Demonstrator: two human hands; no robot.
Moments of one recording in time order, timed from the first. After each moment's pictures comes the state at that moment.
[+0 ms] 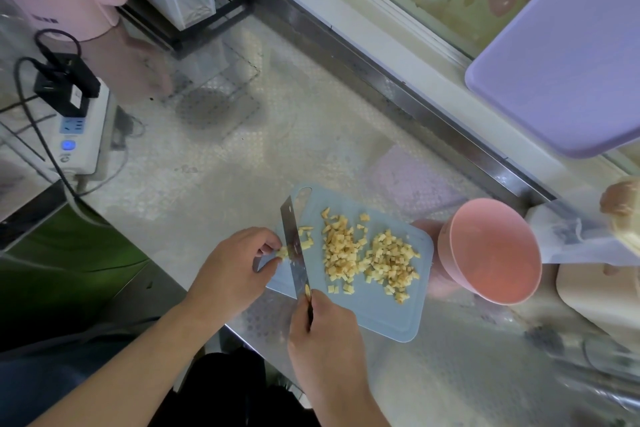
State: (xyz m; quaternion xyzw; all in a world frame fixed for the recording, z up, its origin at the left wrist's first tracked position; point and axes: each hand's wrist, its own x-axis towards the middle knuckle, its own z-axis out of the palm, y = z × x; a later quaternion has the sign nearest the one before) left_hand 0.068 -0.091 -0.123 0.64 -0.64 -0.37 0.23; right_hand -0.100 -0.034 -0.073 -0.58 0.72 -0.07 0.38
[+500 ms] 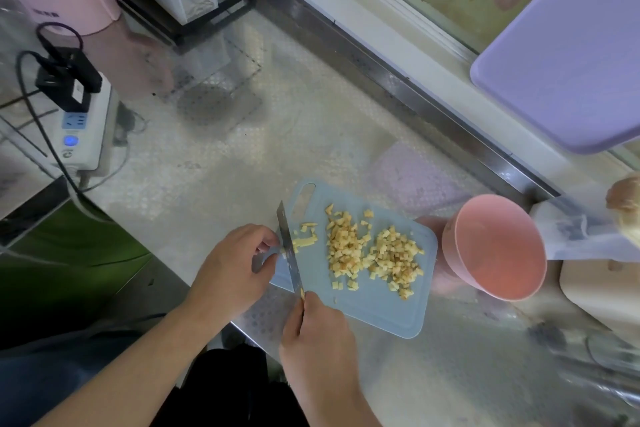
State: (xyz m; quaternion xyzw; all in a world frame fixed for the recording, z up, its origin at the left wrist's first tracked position) left_hand 0.073 -0.082 -0.128 0.65 -0.63 -0.35 0.24; right_hand -0.086 -0.026 -0.076 -0.60 0.71 -0.01 0.38
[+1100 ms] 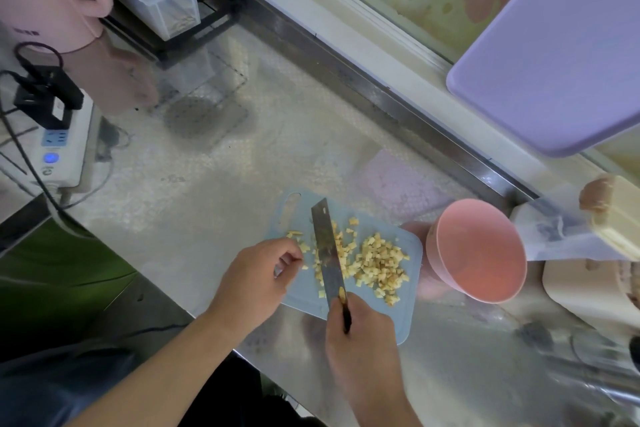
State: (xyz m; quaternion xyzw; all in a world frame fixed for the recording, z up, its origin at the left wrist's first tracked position) left_hand 0.025 -0.096 -0.116 0.62 -0.61 -0.42 0.27; right_hand -0.147 -0.038 -0.064 -0.53 0.77 -0.12 0.35
